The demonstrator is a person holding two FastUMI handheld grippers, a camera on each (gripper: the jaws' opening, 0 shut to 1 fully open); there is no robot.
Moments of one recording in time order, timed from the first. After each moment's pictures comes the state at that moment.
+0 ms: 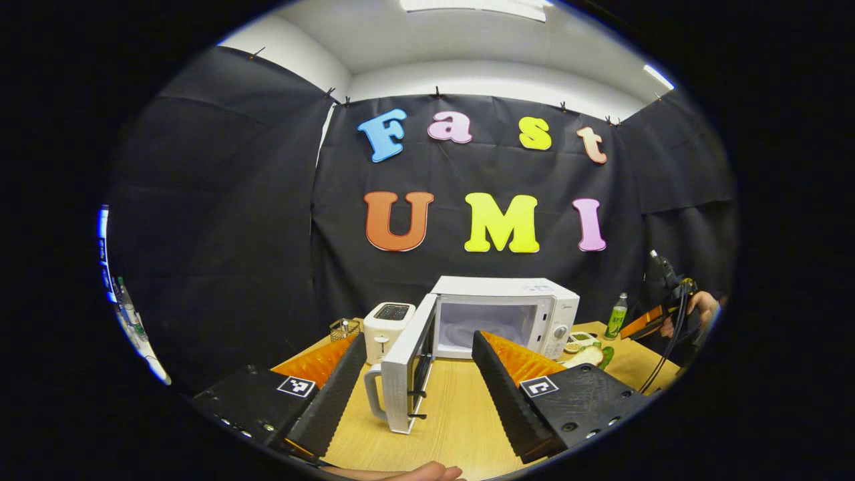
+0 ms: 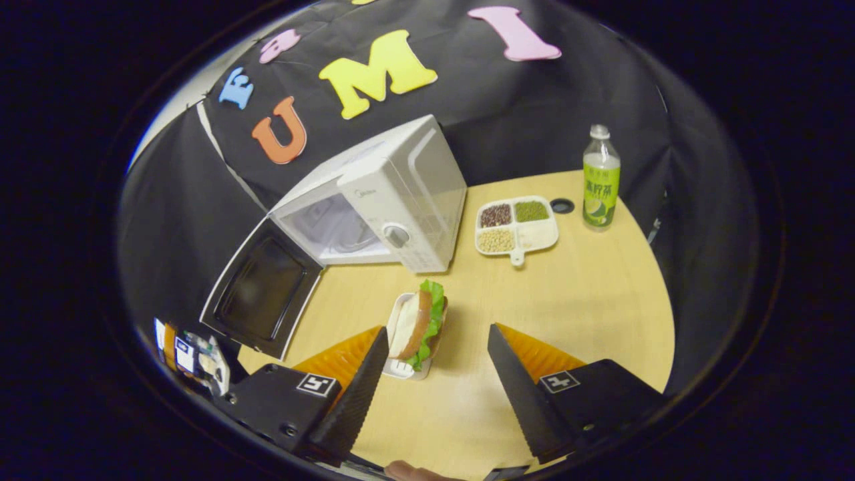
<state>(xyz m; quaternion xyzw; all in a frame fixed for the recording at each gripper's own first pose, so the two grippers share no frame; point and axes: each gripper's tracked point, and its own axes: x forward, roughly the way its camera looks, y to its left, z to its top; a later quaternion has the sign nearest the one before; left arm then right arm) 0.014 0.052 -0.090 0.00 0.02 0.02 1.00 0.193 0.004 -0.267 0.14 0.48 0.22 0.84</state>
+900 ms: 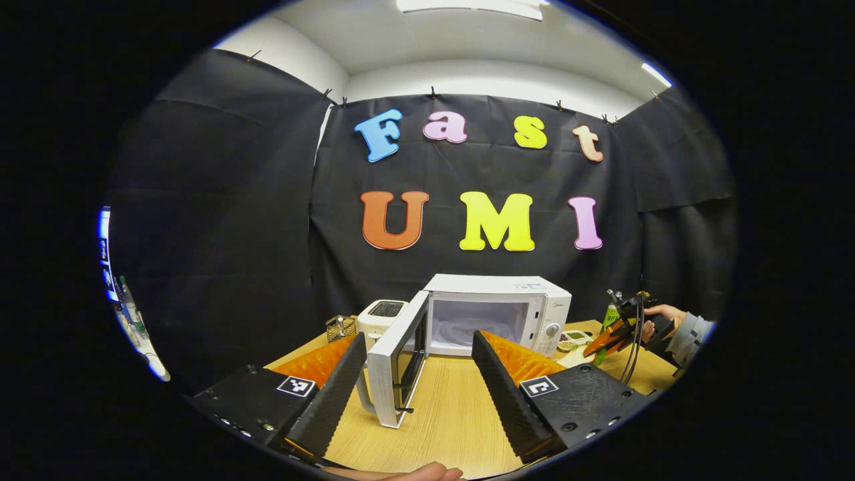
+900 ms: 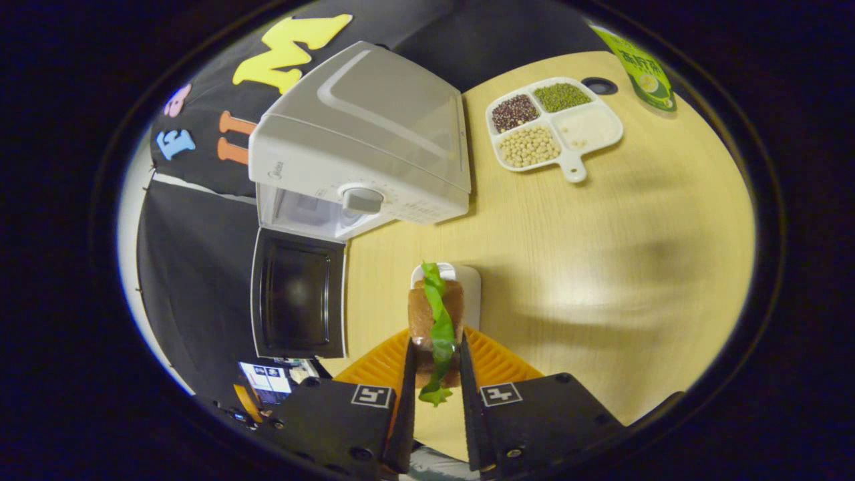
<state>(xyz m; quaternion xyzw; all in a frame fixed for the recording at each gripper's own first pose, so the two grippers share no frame) -0.004 0.038 -0.095 0.02 0.03 0.02 1.00 0.207 0.057 -0.324 0.26 0.61 0.24 0.71</state>
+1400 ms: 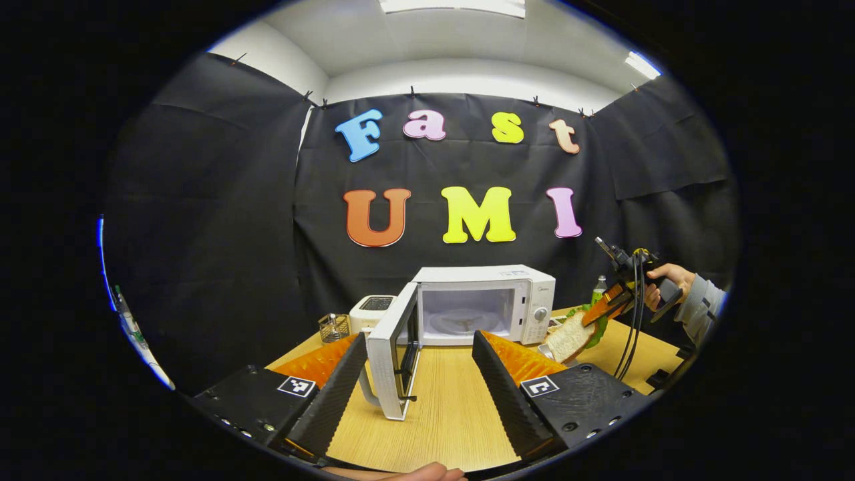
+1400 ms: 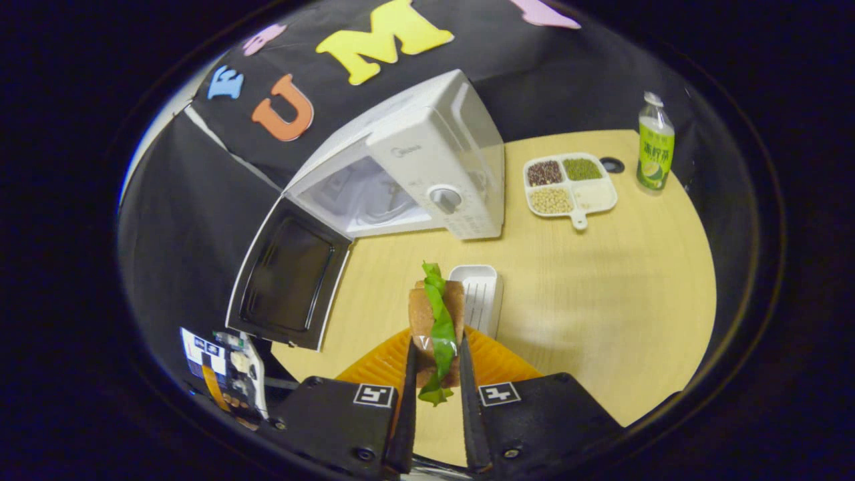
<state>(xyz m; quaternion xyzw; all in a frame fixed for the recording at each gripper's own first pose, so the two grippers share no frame) -0.026 0.046 -0.113 0.02 0.03 -0.02 1.00 0.150 0.088 -0.246 0.11 0.50 0.24 0.82</state>
